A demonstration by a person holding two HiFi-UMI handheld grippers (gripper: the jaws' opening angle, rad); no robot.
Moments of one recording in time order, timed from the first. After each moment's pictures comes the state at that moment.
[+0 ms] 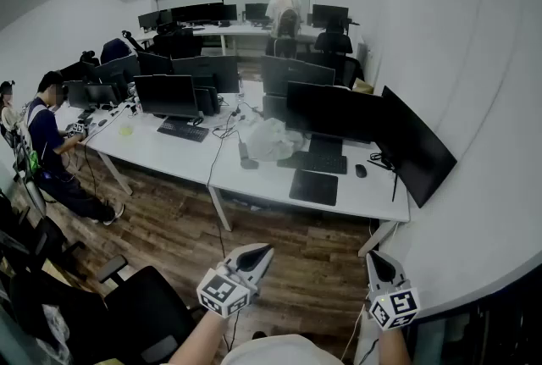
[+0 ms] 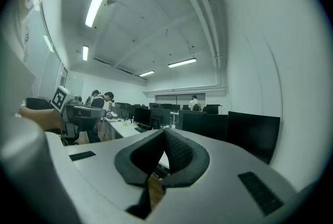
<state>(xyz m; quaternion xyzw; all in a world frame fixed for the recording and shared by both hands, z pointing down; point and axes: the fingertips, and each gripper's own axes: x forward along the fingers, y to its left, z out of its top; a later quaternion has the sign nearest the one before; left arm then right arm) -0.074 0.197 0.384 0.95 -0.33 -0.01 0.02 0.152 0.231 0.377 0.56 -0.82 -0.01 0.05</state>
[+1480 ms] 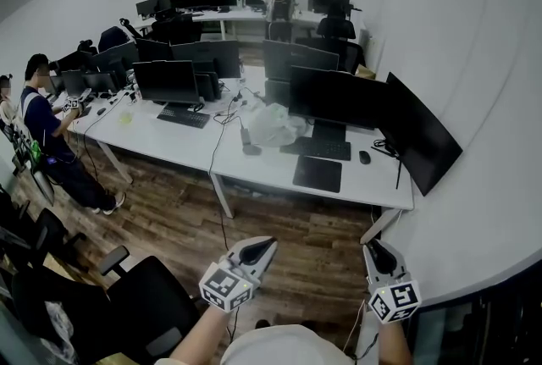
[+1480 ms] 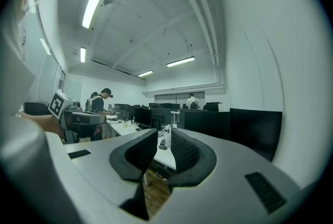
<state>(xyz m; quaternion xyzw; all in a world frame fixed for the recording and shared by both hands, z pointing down) -0.086 0.202 0.400 0.95 -0.32 0.00 0.04 0.128 0.229 0.383 0.56 -0.82 0.01 0.04</state>
